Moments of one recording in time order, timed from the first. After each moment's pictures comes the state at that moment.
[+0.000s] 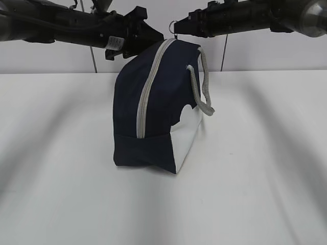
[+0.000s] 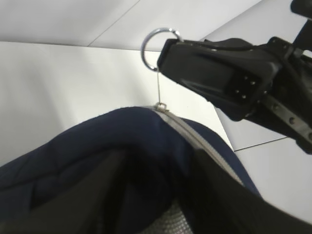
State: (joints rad) left arm -0.25 2.19 -1.81 -1.35 0.80 0.78; right arm 0.04 2.43 -2.23 -1.88 -0.86 2.00
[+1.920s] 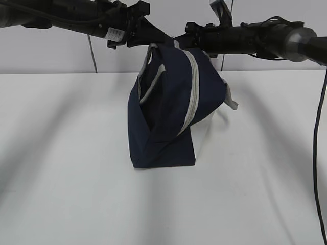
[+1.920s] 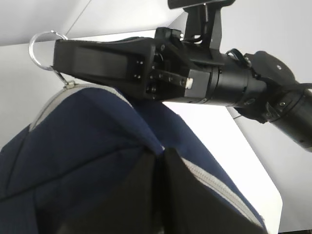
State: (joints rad) left arm -0.26 2.18 -1.90 -1.21 0.91 0.76; right arm 0.04 2.56 -2.24 -1.71 -0.77 2.16
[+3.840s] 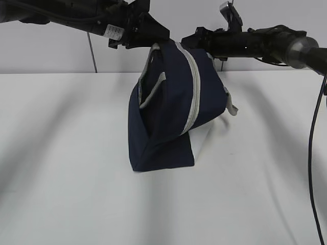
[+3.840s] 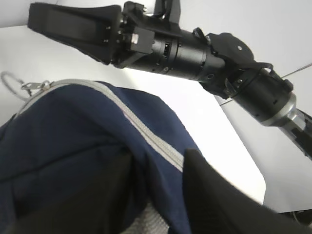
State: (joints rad) left arm -0.26 2.17 -1.91 -1.18 0.98 0.72; right arm 0.01 2.66 -2.37 -1.74 -0.73 2.23
